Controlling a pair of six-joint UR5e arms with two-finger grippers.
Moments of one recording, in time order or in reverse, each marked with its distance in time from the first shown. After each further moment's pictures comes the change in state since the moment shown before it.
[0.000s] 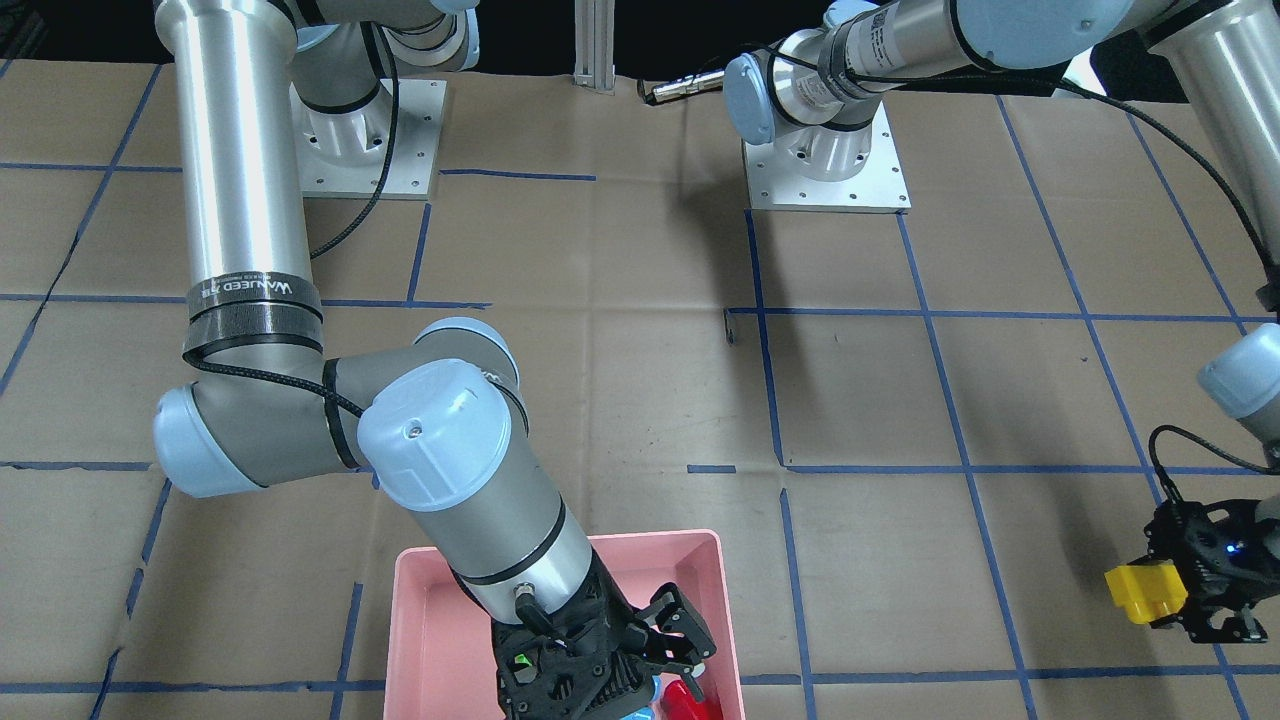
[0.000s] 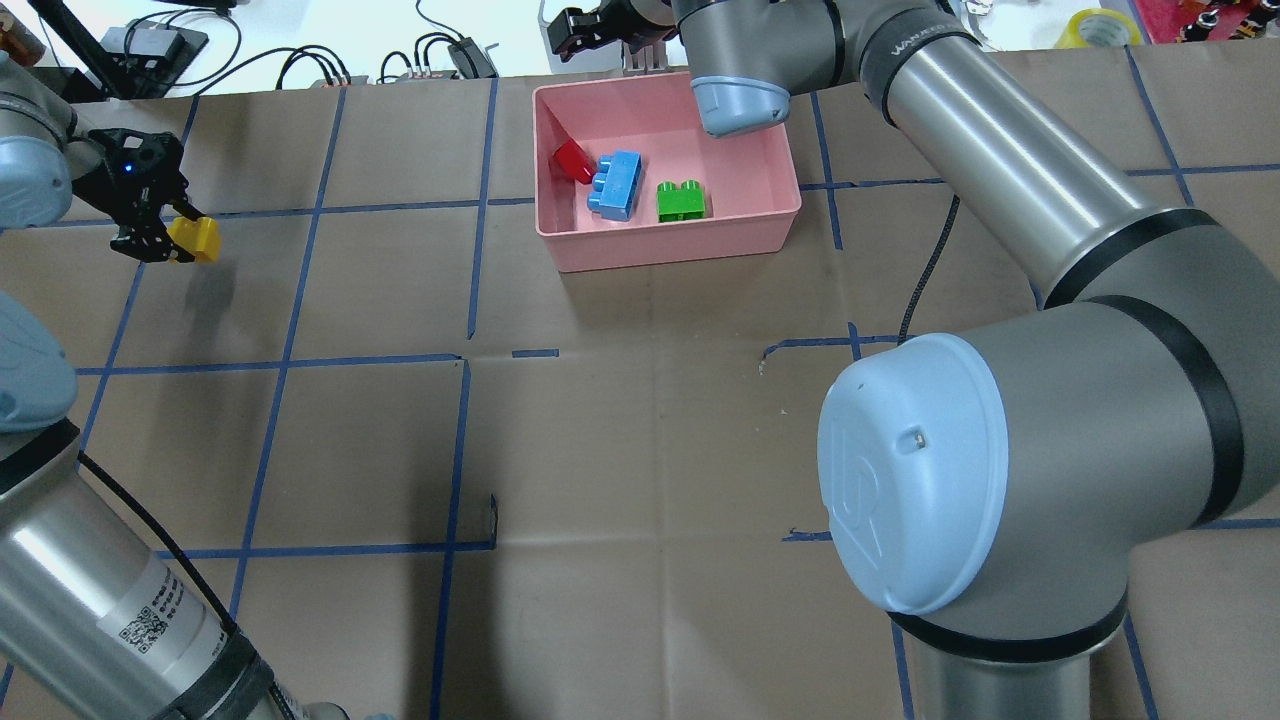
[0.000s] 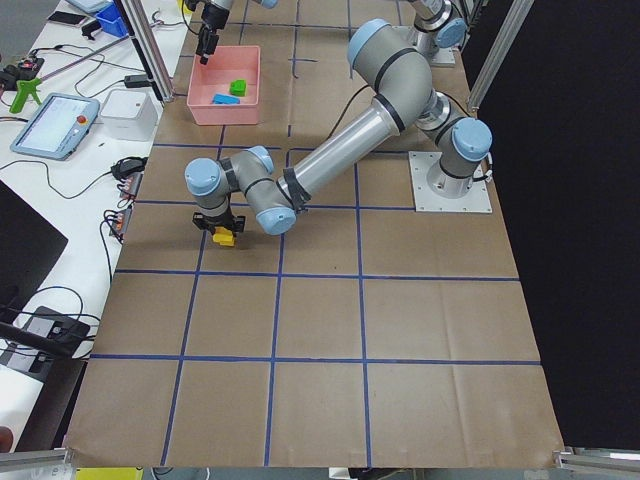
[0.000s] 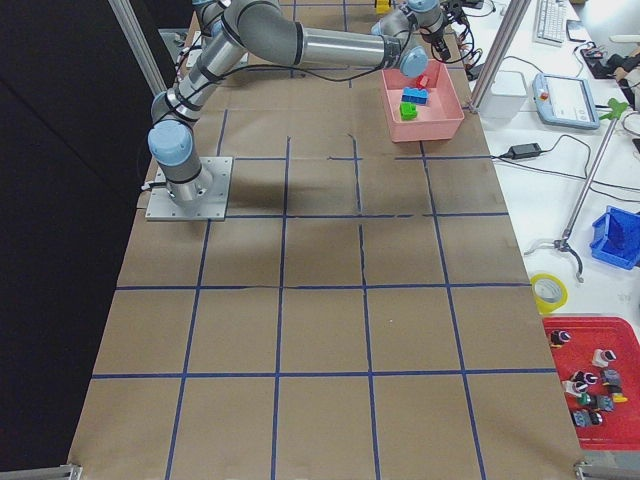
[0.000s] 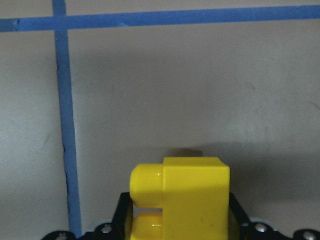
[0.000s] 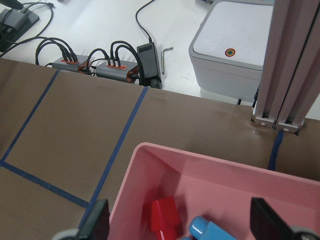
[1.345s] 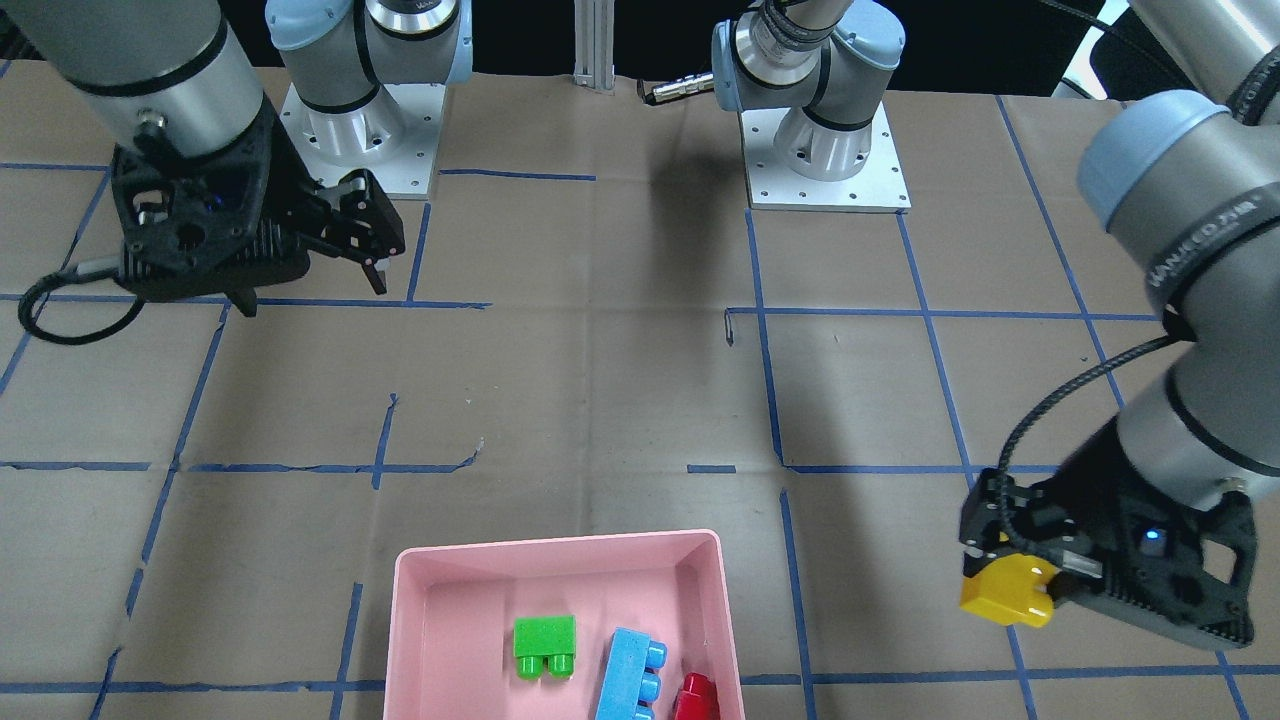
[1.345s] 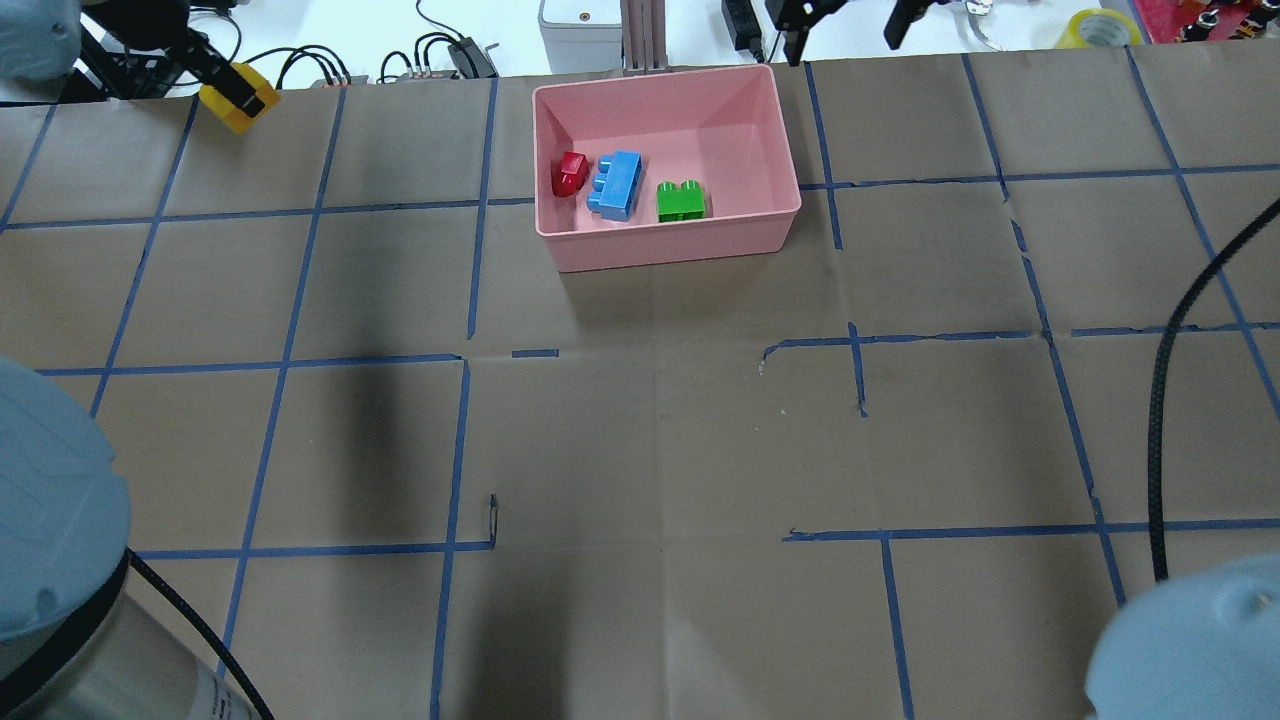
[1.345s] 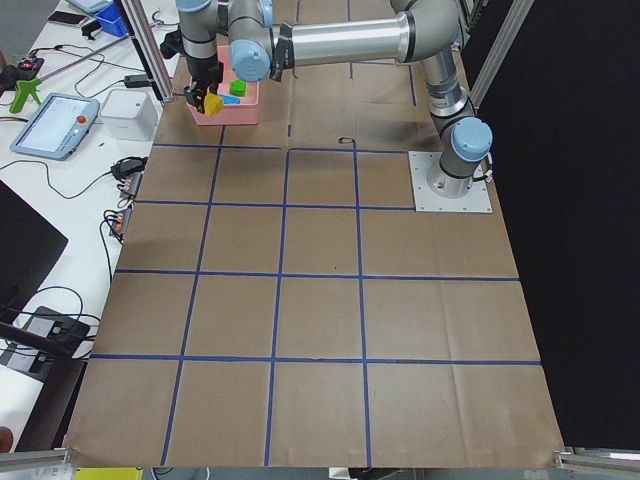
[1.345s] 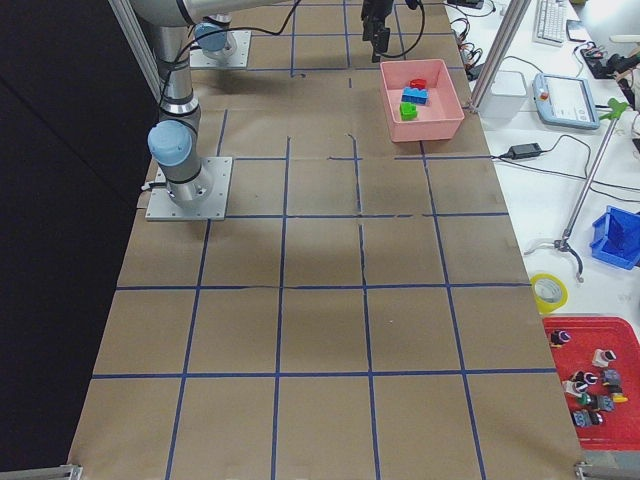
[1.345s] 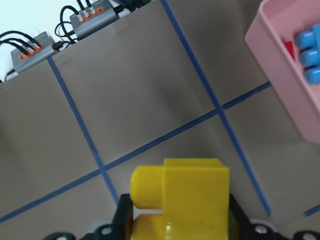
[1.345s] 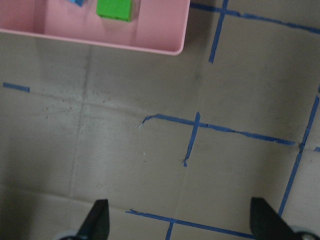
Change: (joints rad) left arm -0.443 0.167 0.250 -0.339 0.014 -1.728; right arm -0.167 -0.632 0.265 0.985 -0.282 -0.165
